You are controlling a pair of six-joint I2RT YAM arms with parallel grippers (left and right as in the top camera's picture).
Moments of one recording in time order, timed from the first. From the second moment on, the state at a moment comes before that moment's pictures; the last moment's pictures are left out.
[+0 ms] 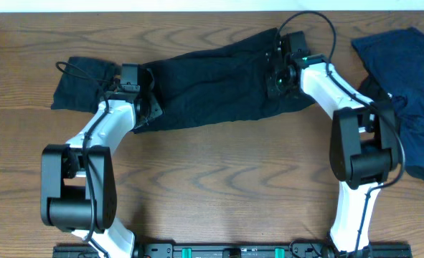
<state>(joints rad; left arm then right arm) -0.07 1.81 1.09 -0.49 -0.05 -0.52 0.22 2.18 1.57 -0.62 -0.16 0.08</state>
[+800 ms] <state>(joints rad) -0.24 1.82 1.09 -0.94 0.01 -0.52 0.20 2.20 1.57 -1.29 0.06 0.31</state>
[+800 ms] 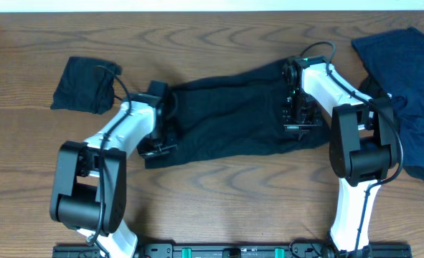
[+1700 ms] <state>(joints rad) -0.30 1.48 1.09 -0.76 -0.05 -0.52 0.21 1.96 1.55 -1.12 -0.08 0.21</state>
